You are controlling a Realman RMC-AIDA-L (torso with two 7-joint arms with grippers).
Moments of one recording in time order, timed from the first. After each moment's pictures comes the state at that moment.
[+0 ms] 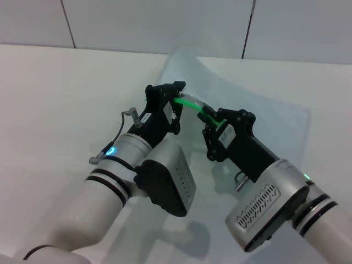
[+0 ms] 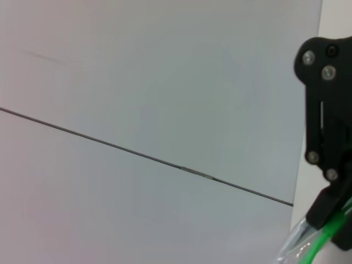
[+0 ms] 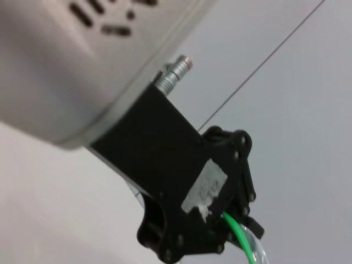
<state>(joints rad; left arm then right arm) -0.54 -2.02 2.85 0.85 1.58 -0.98 -1.45 0.48 2.03 -2.77 -0.75 -2.04 0.83 2.15</state>
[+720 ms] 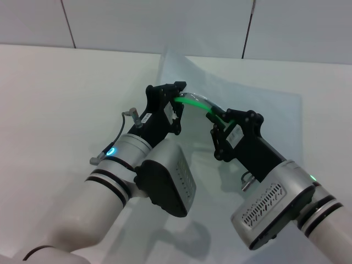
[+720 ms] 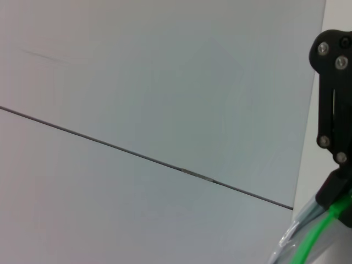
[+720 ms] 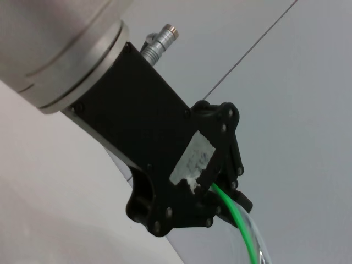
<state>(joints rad) -0.54 -2.02 2.86 0.85 1.58 -0.98 -1.46 0.47 2.03 -2.77 -0.73 -2.02 0.85 2.15</state>
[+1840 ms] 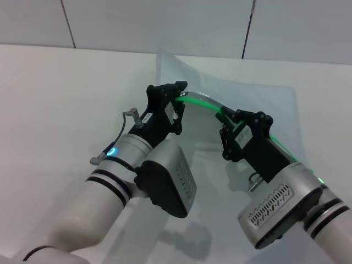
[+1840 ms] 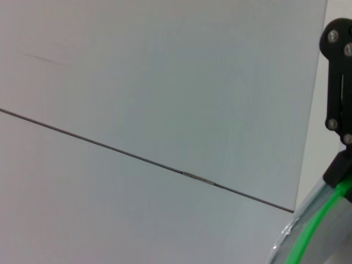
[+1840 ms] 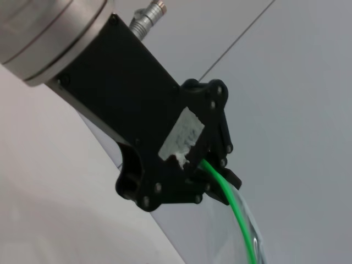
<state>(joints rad) -0.54 -2.02 2.86 0.85 1.58 -0.99 -1.46 0.46 2.03 -2.77 -0.71 -2.00 0.87 2.15</state>
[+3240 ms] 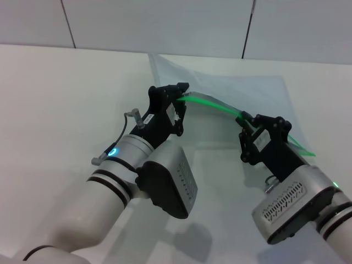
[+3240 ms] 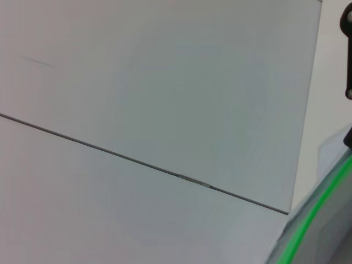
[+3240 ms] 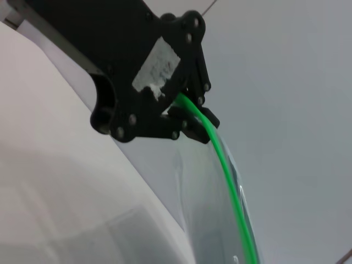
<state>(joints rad) -0.54 -2.02 2.86 0.85 1.59 -0.98 -1.46 0.44 2.03 -2.77 -0.65 -1.95 0.87 2.16</state>
